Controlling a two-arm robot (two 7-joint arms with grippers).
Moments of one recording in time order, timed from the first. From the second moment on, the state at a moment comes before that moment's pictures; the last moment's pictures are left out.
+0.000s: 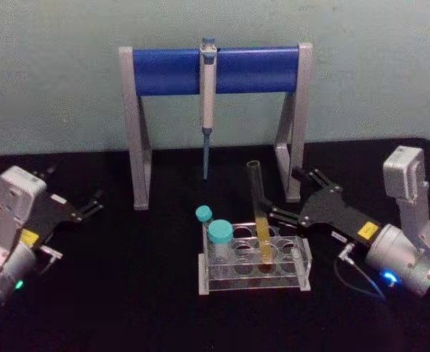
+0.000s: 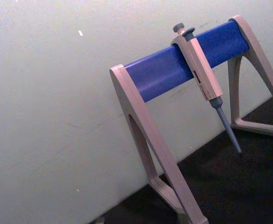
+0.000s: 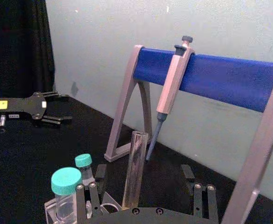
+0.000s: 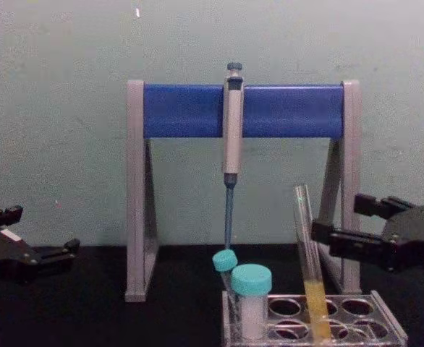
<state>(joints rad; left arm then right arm) -0.20 0.60 0.45 -1.41 -0.25 -0.12 0.03 0.22 0.52 -0.43 -1.46 0.47 -0.14 0.48</state>
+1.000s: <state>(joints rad) -0.20 0.60 0.45 -1.41 -0.25 -0.12 0.03 0.35 0.45 -0.46 -1.36 0.43 0.02 0.56</state>
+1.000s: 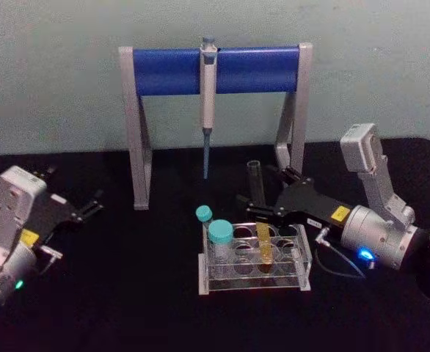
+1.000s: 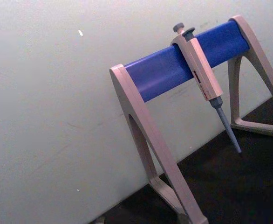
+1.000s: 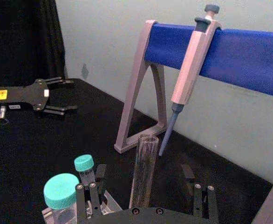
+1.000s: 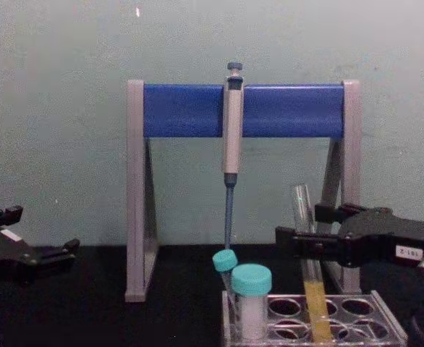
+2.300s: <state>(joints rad) -0.20 0.60 0.45 -1.41 -0.25 -0.12 0.03 0.35 0.44 -0.45 -1.37 0.44 0.03 0.54</state>
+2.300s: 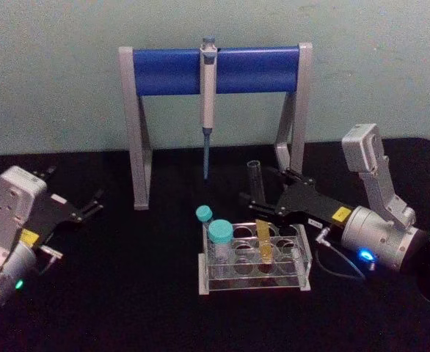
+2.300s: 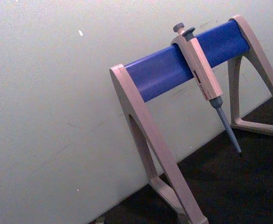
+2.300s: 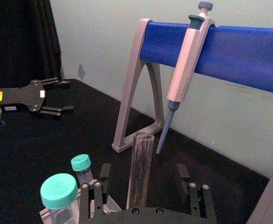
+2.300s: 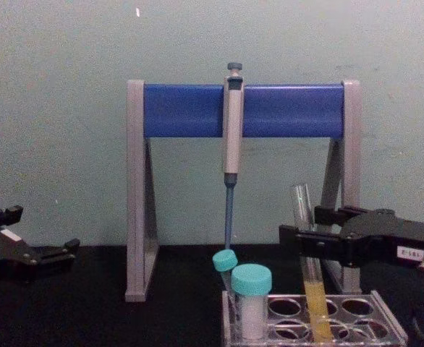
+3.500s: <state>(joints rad) -0.20 0.60 0.45 -1.41 -0.25 -0.12 0.03 0.35 0.44 -0.45 -1.37 0.44 0.03 0.54</state>
